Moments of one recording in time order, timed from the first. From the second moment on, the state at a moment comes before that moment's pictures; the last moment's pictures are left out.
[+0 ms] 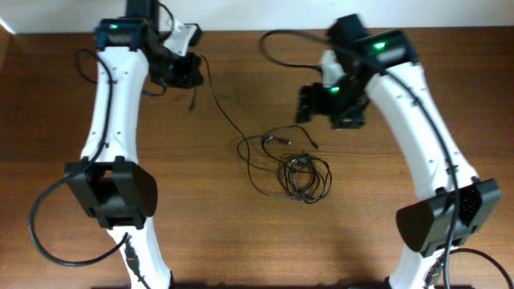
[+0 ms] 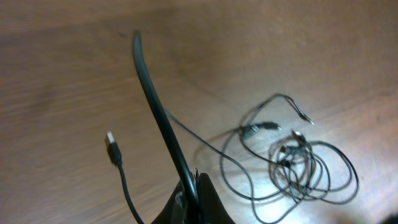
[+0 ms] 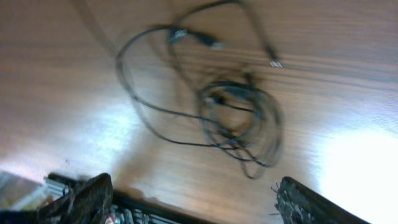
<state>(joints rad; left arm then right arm) 0.00 2.12 2.22 -1.35 0.44 0.18 0.28 1.96 2.06 -1.56 -0.32 0.32</state>
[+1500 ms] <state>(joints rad) 0.01 1.99 2.65 -1.46 0.02 -0.27 0.27 1.95 1.43 -0.93 -0.44 0.54</state>
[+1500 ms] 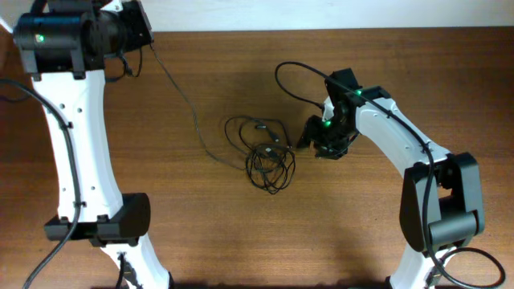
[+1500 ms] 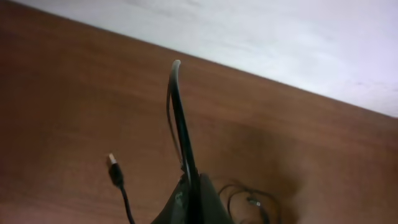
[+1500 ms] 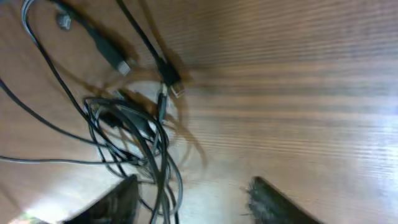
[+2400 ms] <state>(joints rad) 0.01 2.04 2.65 -1.48 0.03 -0.26 0.54 2.06 1.53 -0.89 -0.21 0.65</state>
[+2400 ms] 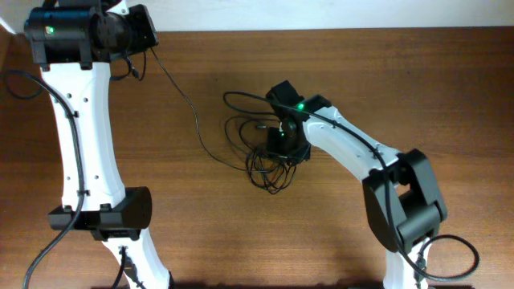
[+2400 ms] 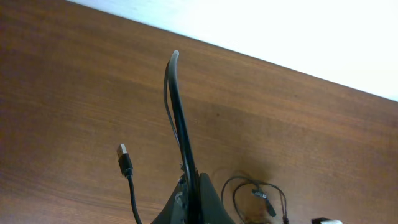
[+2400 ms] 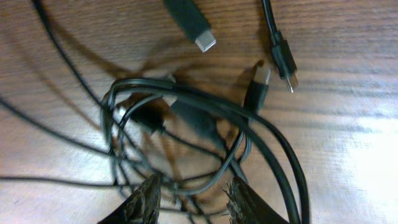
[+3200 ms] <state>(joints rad) 0.01 2.04 2.65 -1.48 0.03 -0.26 0.54 2.13 1.52 -0.90 -0.13 0.68</state>
